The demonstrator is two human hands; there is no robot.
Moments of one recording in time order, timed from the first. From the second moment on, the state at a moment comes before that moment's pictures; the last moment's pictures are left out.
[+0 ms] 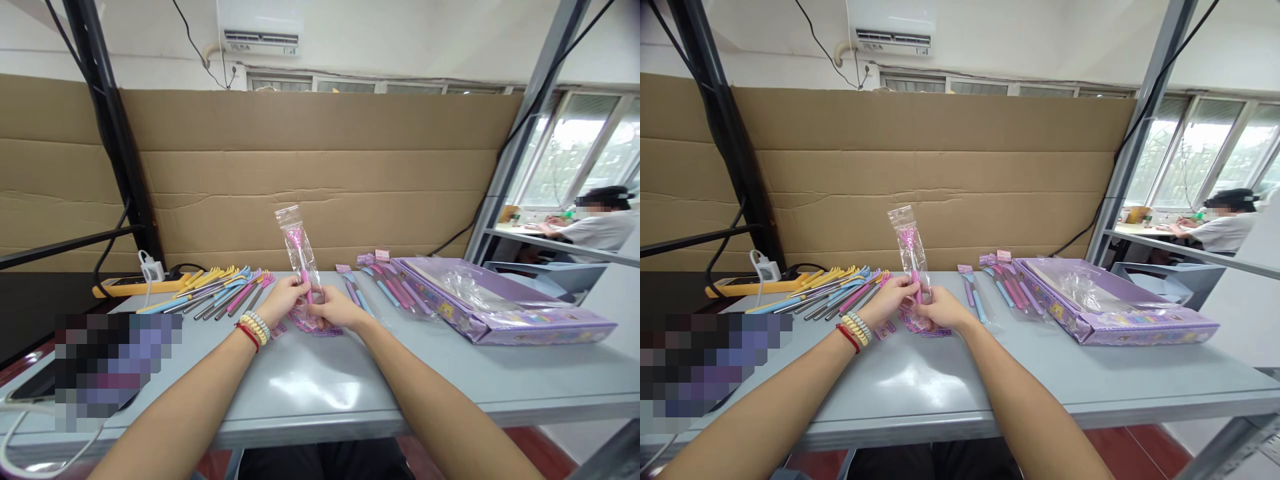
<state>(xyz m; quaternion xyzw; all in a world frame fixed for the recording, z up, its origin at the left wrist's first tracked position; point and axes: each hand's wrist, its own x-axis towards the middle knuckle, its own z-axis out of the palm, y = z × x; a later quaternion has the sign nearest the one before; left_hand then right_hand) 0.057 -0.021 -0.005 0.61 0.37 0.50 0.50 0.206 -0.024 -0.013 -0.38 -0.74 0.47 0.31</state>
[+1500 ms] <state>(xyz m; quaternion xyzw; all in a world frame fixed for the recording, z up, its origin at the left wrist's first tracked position) 0.048 -0.018 0.007 0.49 0.34 0.61 0.52 0.211 -0.022 -0.019 -0.41 -0.86 0.11 0.29</state>
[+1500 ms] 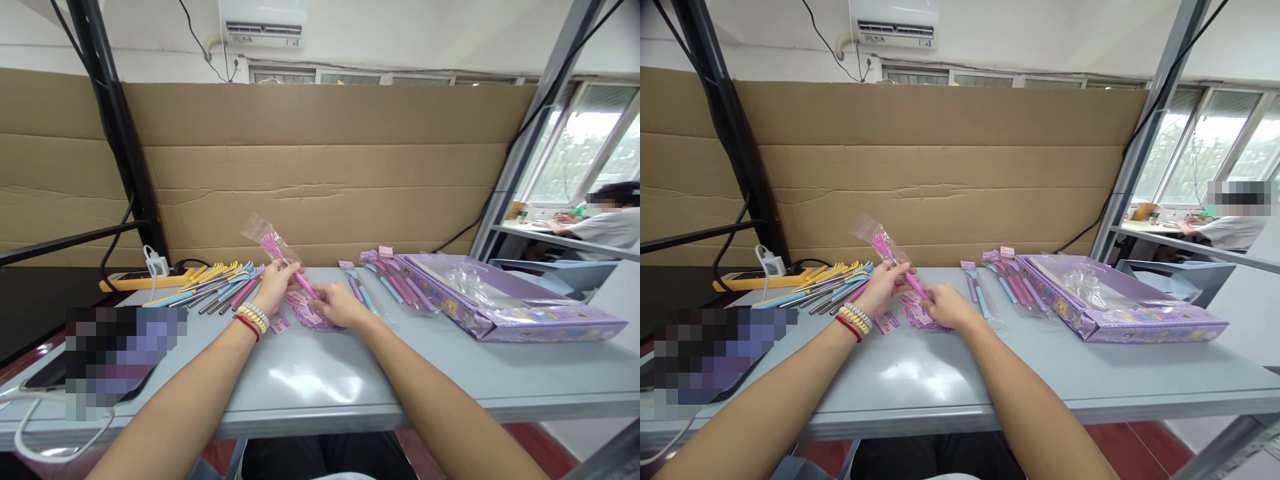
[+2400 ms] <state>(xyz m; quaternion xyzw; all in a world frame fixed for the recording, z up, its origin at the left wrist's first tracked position) 0.046 -0.021 0.010 0.54 0.32 0.57 0.53 0.204 -0.028 -0.013 -0.40 -0.81 0.26 0.33</state>
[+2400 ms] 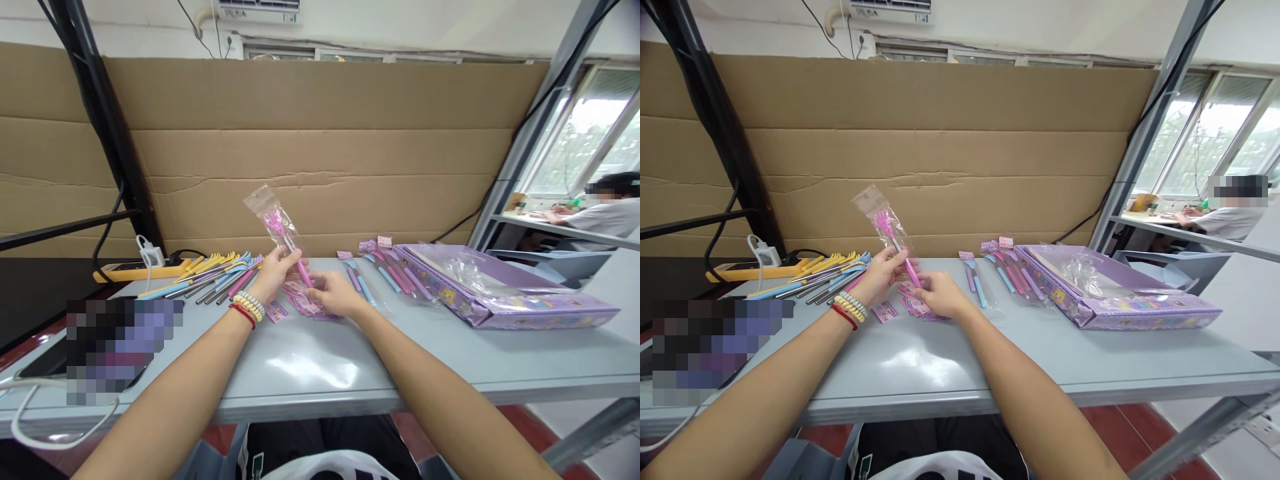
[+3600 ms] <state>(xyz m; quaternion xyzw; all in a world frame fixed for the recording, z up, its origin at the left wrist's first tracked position) 0.047 -0.021 0.003 0.71 0.35 0.53 0.31 0.210 -0.022 -0.016 -0.43 -0.83 0.12 0.34</state>
